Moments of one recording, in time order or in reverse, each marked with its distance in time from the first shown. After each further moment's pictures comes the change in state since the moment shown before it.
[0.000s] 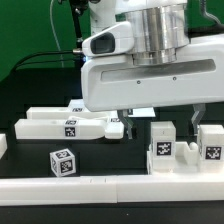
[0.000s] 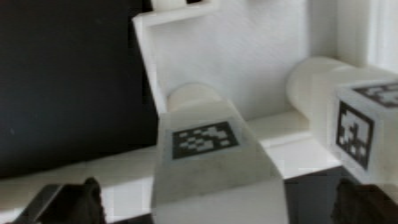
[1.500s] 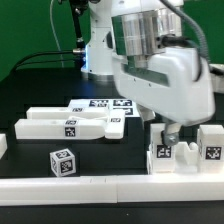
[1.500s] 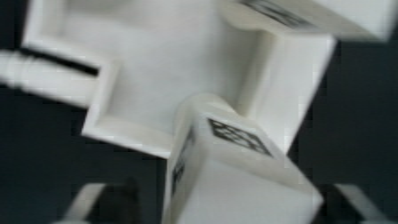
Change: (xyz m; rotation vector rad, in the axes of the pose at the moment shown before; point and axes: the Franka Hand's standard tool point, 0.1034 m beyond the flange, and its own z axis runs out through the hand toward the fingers) arm 0.001 0.003 0.001 -0.004 -0.020 0.753
